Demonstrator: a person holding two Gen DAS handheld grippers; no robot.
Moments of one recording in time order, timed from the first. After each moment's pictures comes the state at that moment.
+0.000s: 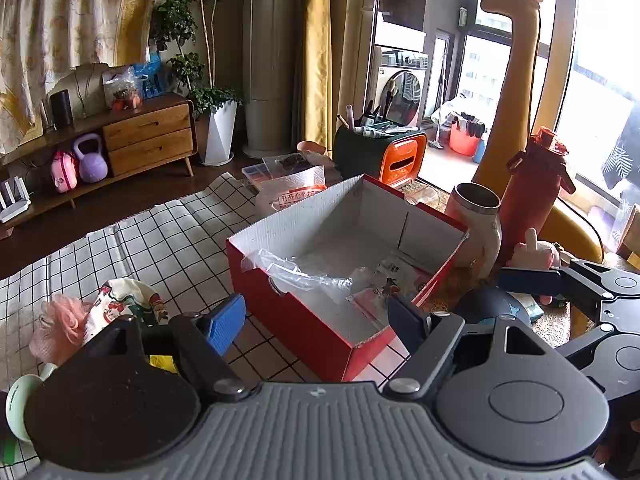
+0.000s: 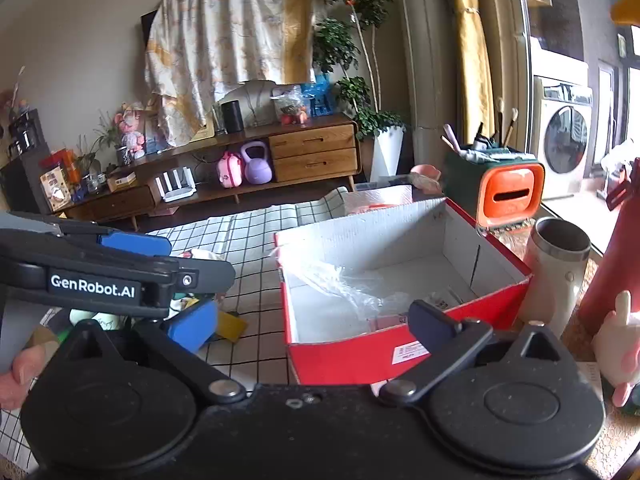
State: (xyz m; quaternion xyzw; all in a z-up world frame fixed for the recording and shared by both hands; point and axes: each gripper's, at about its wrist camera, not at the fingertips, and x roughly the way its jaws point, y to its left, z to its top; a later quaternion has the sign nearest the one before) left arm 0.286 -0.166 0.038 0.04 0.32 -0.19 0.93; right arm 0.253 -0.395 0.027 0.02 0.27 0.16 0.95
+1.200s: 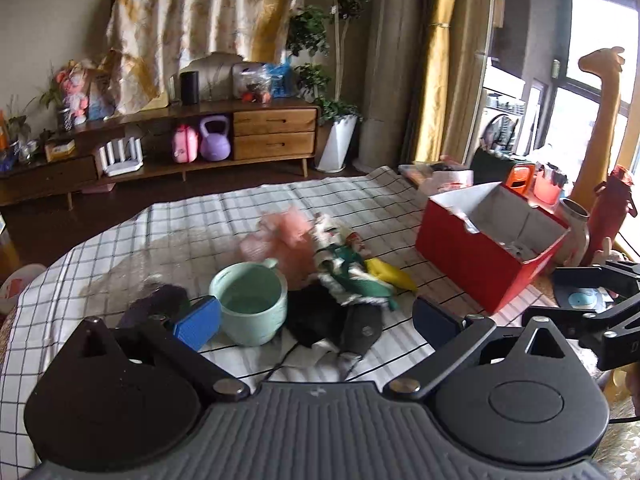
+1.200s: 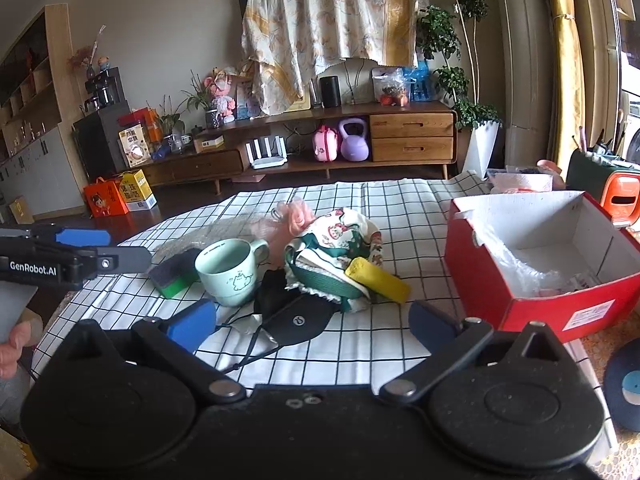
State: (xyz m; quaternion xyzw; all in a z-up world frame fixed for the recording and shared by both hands) left arm 0.165 0.077 0.015 -0.03 0.30 -0.05 0.95; right arm 0.197 -0.252 0.007 -0.01 0.29 0.27 0.92
